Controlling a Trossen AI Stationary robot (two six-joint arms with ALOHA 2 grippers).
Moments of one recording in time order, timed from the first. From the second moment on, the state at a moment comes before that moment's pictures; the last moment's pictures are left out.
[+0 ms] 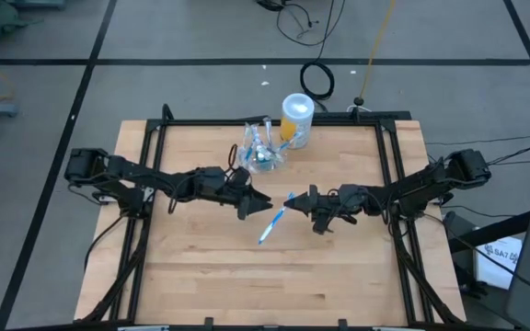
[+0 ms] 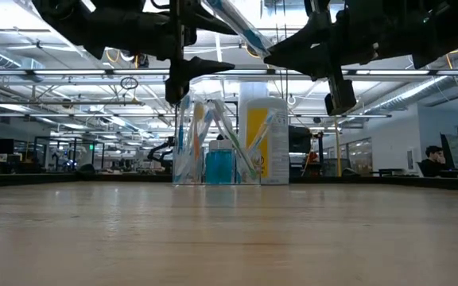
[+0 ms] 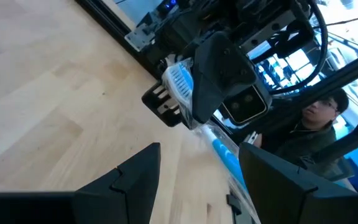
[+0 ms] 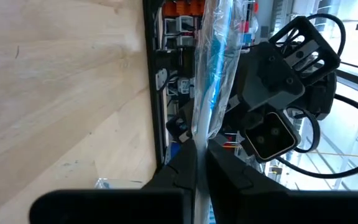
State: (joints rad) left arm 0.00 1.49 0.72 0.59 0.14 -0.80; right arm 0.15 1.40 0.50 0.81 0.18 -1.52
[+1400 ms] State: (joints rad) left arm -0.10 1.62 0.85 0.57 0.19 -0.77; right arm 0.11 1.40 0.50 0.82 0.19 -1.50
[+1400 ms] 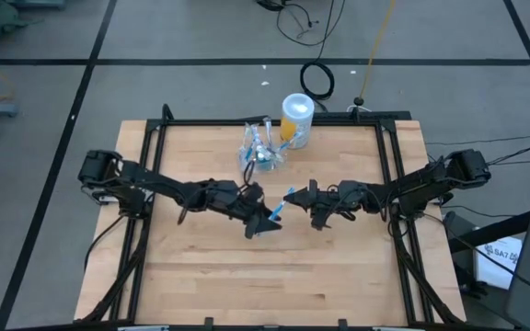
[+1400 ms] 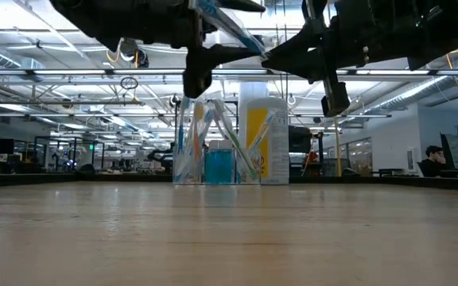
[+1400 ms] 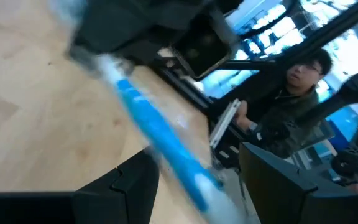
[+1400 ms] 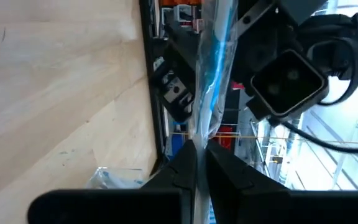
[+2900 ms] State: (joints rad) left arm -0.02 1.62 0.86 0.53 0.23 -0.66; right arm 0.21 1.40 0.50 0.89 0.30 -1.34
